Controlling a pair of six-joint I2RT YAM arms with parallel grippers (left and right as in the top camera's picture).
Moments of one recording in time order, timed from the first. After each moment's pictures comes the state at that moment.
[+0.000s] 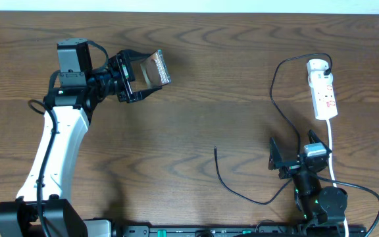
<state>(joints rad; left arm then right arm) 0.04 1.50 1.15 -0.36 0.96 -2.01 0.05 0.01 0.01 -0.06 -0.14 -0.01</state>
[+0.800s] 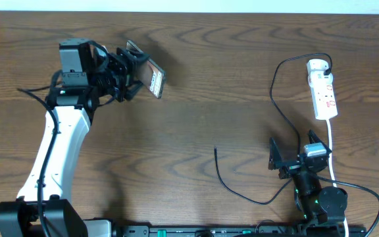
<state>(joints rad) 0.02 1.50 1.15 -0.40 0.66 -1.13 0.05 0.01 0.01 -0.06 -0.14 -0.01</state>
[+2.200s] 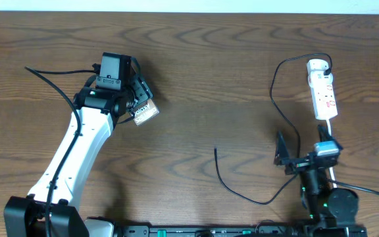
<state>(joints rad) -0.18 1.50 1.15 -0.68 0.00 -0.70 0.05 0.13 0.19 -0.02 -0.12 -0.01</state>
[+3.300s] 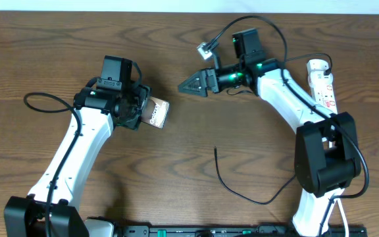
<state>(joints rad) -0.18 1.50 1.15 -0.79 0.13 -1.40 0.35 2.01 1.48 -0.38 -1.14 0.20</state>
